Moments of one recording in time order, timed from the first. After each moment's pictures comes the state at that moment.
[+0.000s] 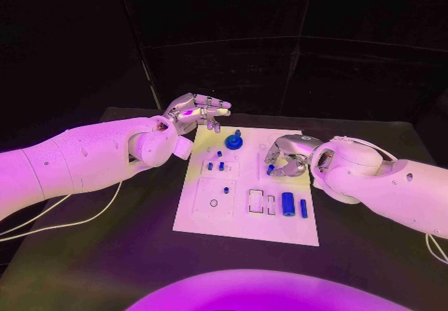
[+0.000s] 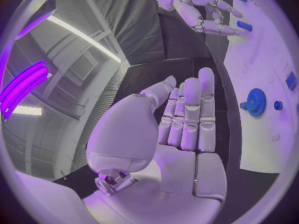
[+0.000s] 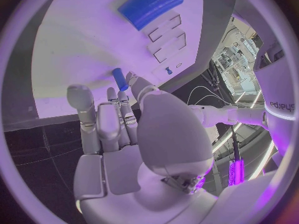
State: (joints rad) left arm 1.20 -0.78 -0.06 1.34 -0.07 -0.08 0.35; left_hand 1.32 -0.06 0.41 -0.12 0.05 1.01 0.19 0.13 0.07 1.10 0.12 0.18 0.07 1.20 0.03 1.02 0.49 0.17 1.12 0.13 0.71 0.64; right arm 1.14 -0.74 -0.03 1.55 -1.57 -0.09 -0.22; right_hand 1.41 -0.11 0.27 0.01 0.16 0.95 0.17 0.07 0.07 0.97 0.11 0.25 0.06 1.46 0.03 1.29 0.98 0.13 1.24 0.13 1.15 0.77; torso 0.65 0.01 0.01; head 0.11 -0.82
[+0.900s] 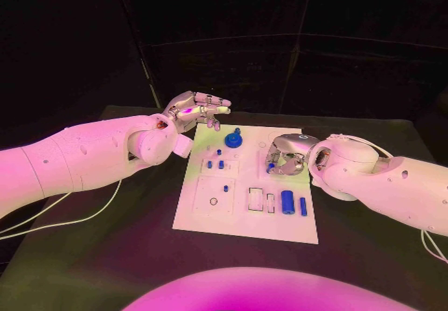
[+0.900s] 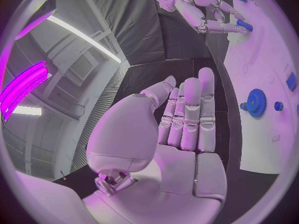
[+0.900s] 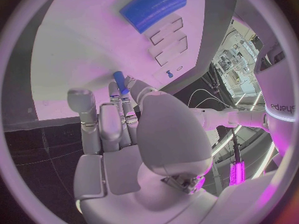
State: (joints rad) left arm 1.20 -0.78 -0.06 1.34 -0.07 -0.07 0.35; left_hand 1.32 -0.06 0.41 -0.12 0.05 1.01 0.19 0.13 0.07 1.10 0.12 0.18 0.07 1.20 0.03 1.02 0.48 0.17 1.12 0.13 0.71 0.64; right arm 1.14 -0.73 -0.03 1.54 -1.58 -0.07 -0.22; right_hand 1.44 -0.08 0.36 0.02 0.15 1.06 0.15 0.09 0.07 1.15 0.08 0.23 0.06 1.47 0.00 1.30 1.00 0.13 1.27 0.10 1.17 0.80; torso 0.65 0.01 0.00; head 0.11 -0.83
